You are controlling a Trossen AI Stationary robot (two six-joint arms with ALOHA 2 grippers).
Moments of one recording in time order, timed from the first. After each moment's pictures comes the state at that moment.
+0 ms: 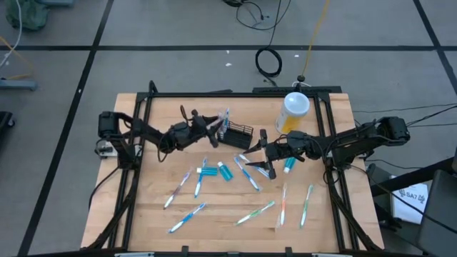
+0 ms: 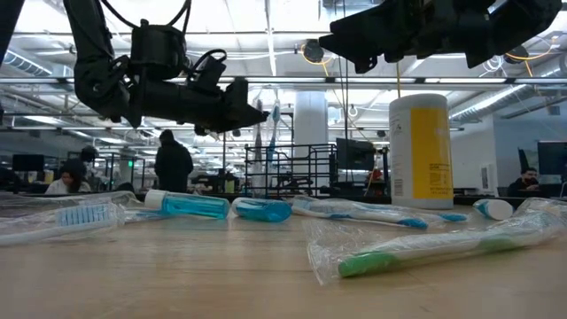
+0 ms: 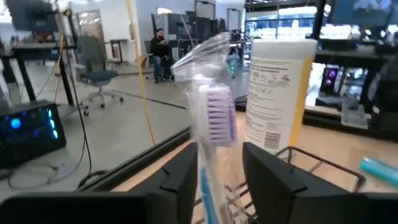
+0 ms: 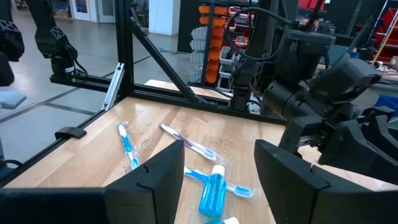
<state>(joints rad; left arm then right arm) 0.19 1.74 0.49 1.28 -0.36 0.02 0.03 1.31 0.55 0.69 -0.16 -0.12</state>
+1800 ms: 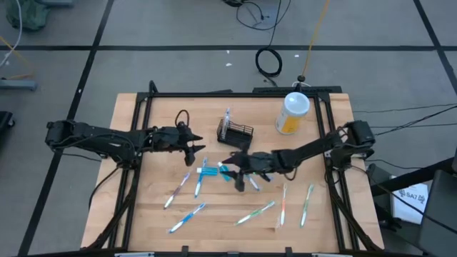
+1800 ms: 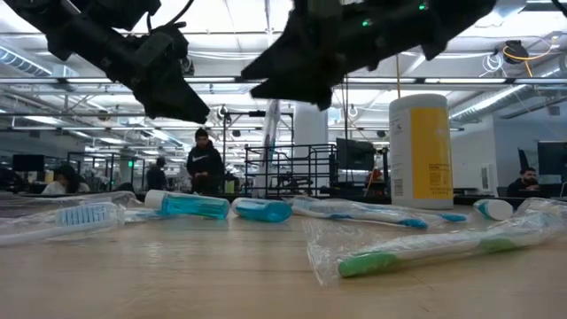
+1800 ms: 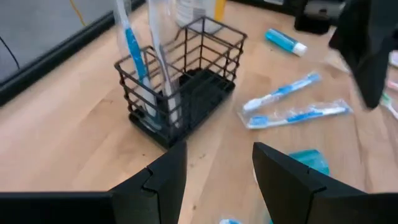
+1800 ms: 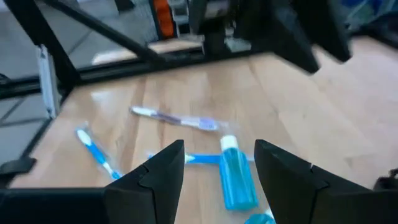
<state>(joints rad) 0.06 1.07 0.49 0.06 -0.17 -0.21 0.18 1.77 0.96 0.47 0.20 0.25</state>
